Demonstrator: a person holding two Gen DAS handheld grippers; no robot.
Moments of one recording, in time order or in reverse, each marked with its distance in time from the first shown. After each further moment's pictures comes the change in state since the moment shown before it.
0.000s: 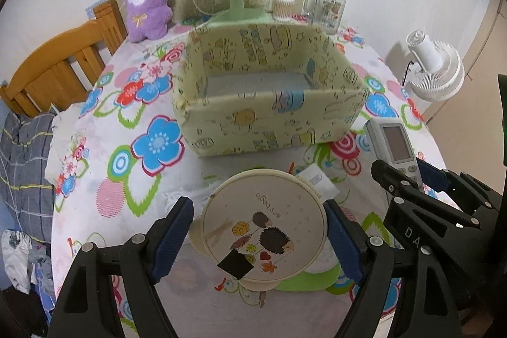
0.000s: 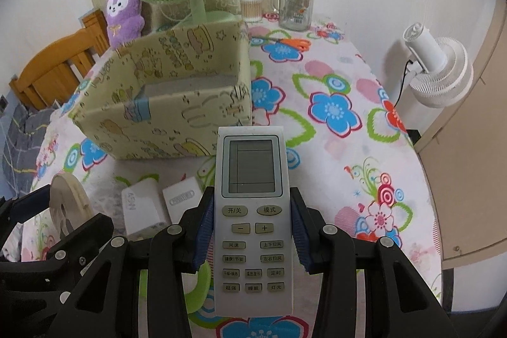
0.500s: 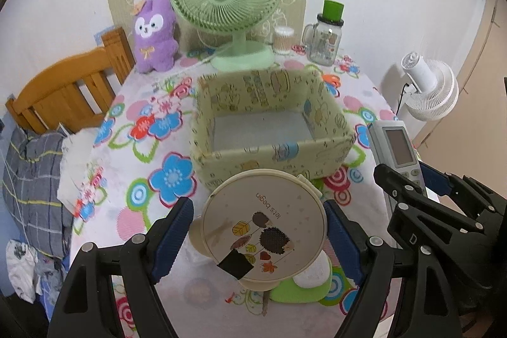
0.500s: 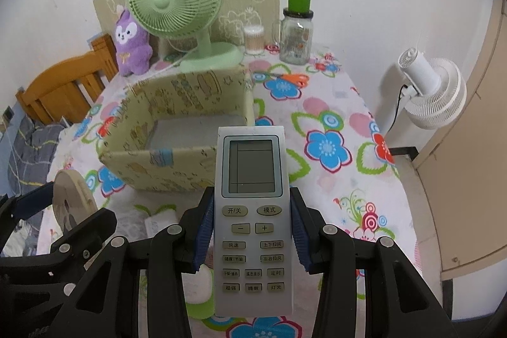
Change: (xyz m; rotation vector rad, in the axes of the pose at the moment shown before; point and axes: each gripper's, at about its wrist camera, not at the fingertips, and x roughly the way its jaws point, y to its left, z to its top) left arm -0.040 0.002 0.026 0.011 -0.097 0.014; right arm -0.043 0.004 0.028 0.004 -0.082 0.013
